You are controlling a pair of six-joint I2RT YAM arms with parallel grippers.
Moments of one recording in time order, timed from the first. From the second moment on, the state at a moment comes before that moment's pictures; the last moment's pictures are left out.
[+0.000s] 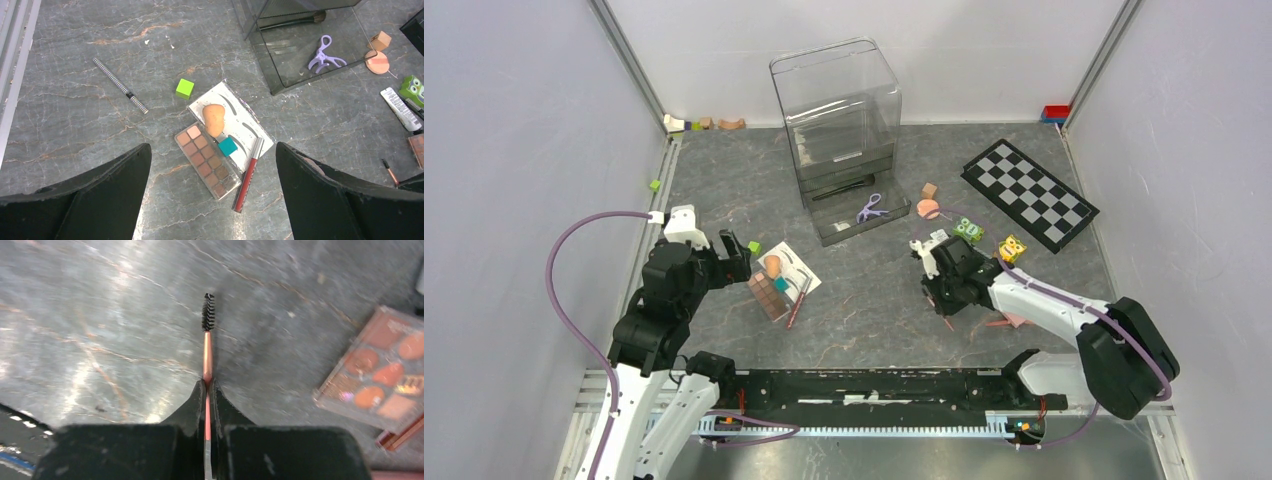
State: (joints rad) left arm -0.26 0.52 0.84 -0.76 -0.18 -0.30; right arm 0.60 1.28 0.60 -0.50 -0.04 0.05
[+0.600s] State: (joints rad) left arm -0.26 0.48 0.86 -0.76 -0.17 -0.30; right arm 0.67 1.57 1.15 -0.20 -0.25 -0.44
